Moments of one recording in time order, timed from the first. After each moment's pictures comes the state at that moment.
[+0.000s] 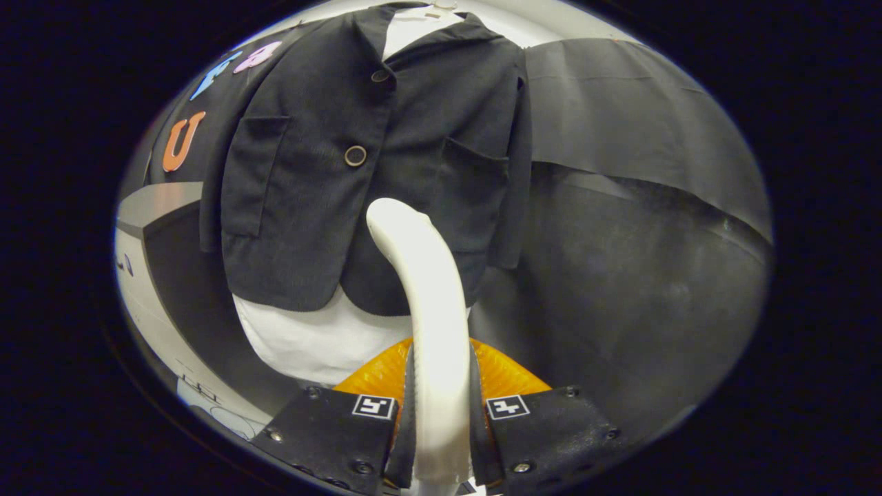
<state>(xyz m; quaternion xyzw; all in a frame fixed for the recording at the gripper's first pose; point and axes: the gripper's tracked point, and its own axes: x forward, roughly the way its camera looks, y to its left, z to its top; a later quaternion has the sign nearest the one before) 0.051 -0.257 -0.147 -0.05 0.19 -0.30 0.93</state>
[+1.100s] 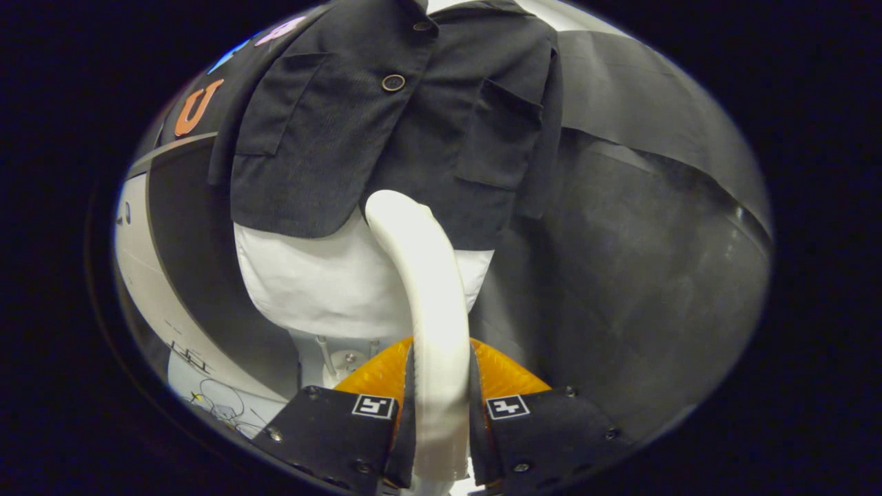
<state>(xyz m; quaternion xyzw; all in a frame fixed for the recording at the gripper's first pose) 0.040 -0.248 -0.201 -0.06 0.27 -0.29 0.92</state>
